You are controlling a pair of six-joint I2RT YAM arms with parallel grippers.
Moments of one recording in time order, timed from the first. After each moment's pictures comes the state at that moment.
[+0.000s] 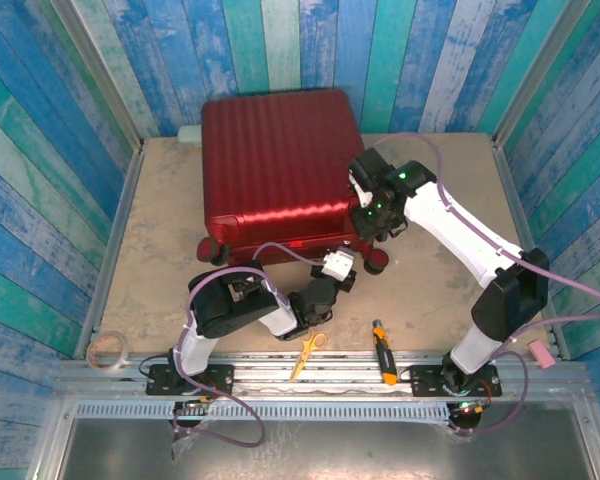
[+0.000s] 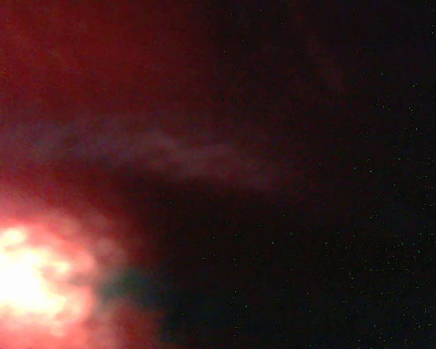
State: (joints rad) left arm -1.15 2.02 0.67 1.33 -0.71 0.06; right arm 0.62 1.66 1.59 -1.19 0.03 0.26
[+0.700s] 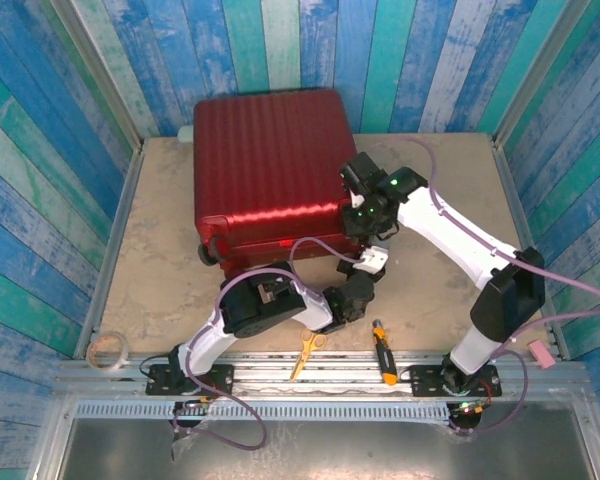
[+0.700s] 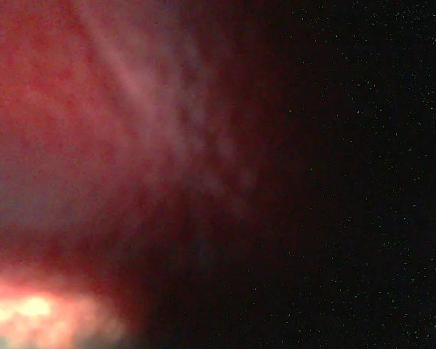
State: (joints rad) left arm -1.21 2.23 1.07 1.15 -0.99 0.22; right arm 0.67 1.68 1.57 -1.10 0.03 0.44
